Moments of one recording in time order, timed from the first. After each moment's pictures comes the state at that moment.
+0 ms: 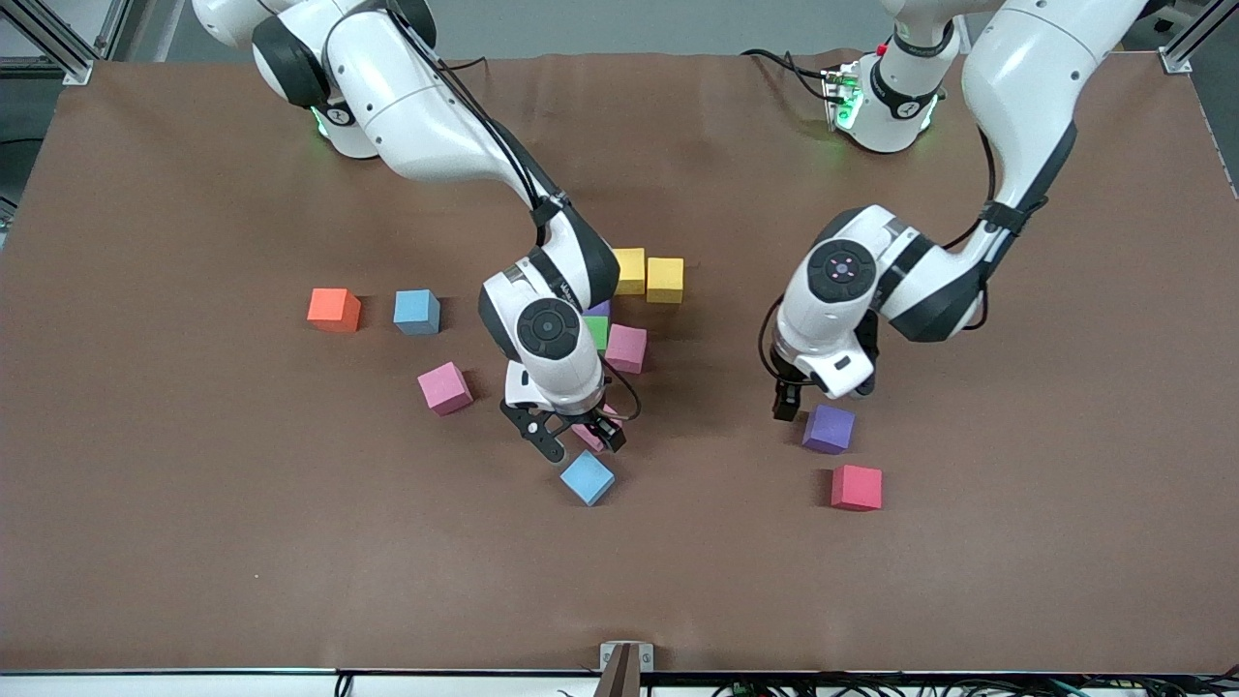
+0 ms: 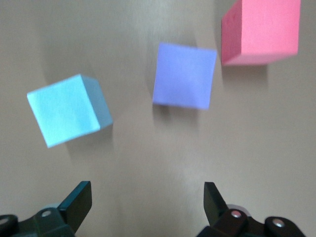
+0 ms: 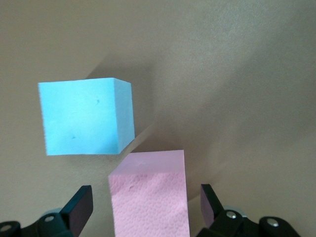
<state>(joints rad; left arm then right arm) 0.15 0.55 -0.68 -1.84 0.51 2.25 -2.16 0.72 0.96 -0.14 -1.15 0.13 2.20 1.37</state>
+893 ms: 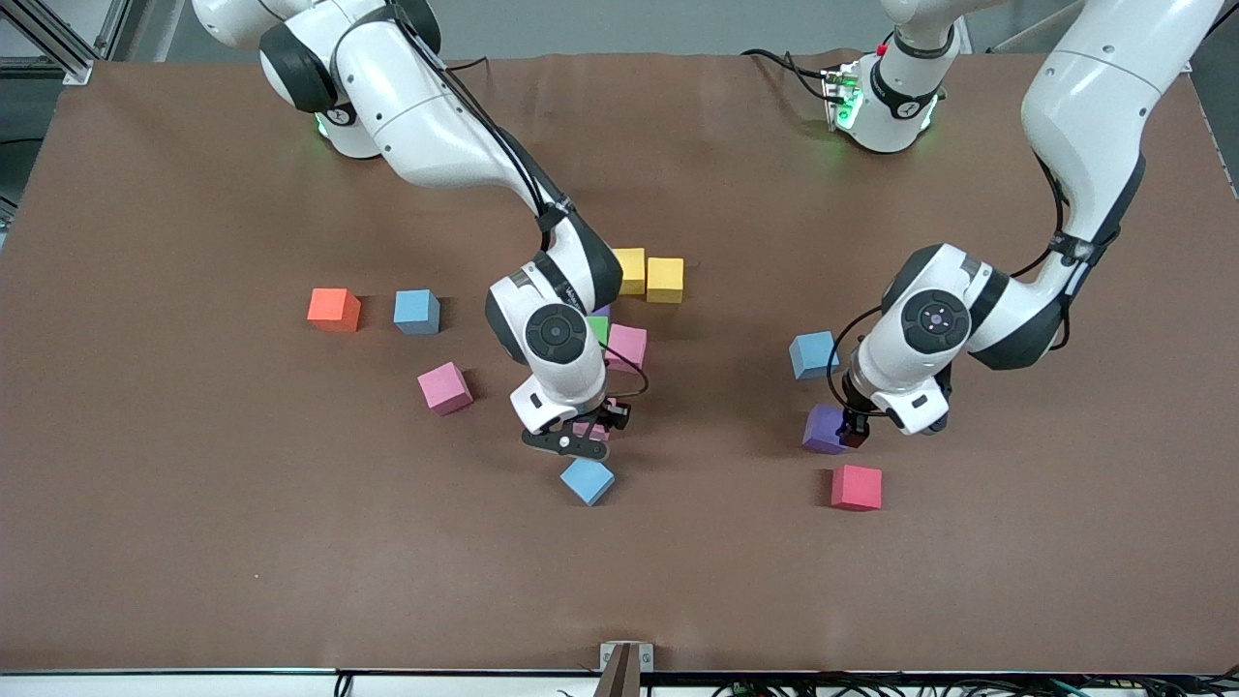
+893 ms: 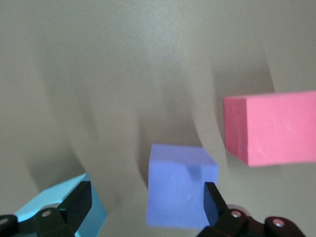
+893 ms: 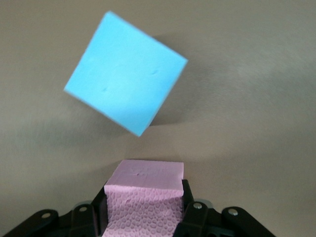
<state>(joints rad) 0.33 0.63 -0.67 -1.86 0.57 2.31 -1.97 0.73 0.97 -0.14 -1.16 0.13 2.20 0.73</state>
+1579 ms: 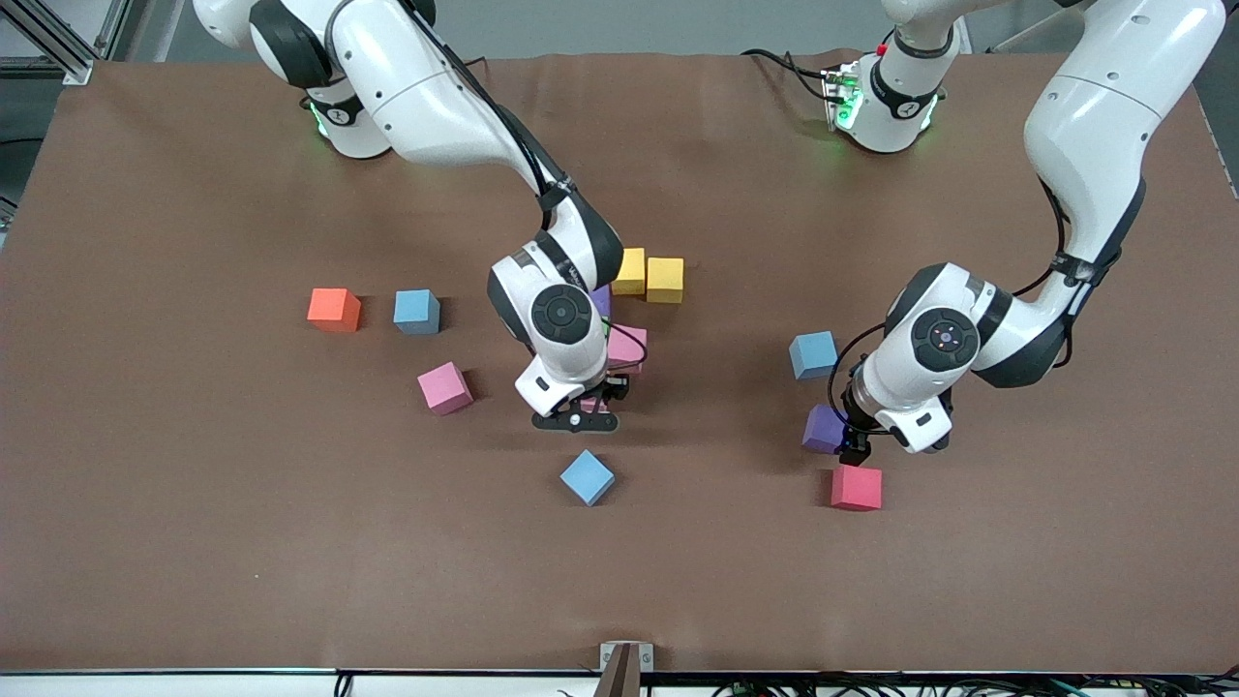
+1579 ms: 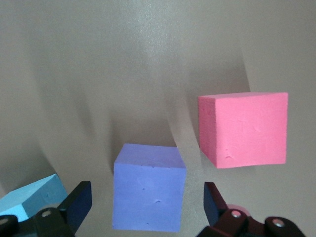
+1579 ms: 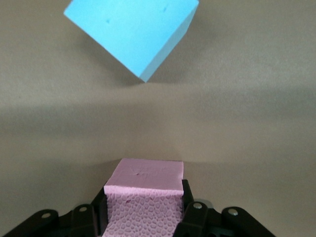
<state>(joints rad) 0.32 0.68 -0.67 -1.79 0.58 2.33 -1.97 0.77 0.87 -0.13 -1.31 0.13 2.20 0.65</state>
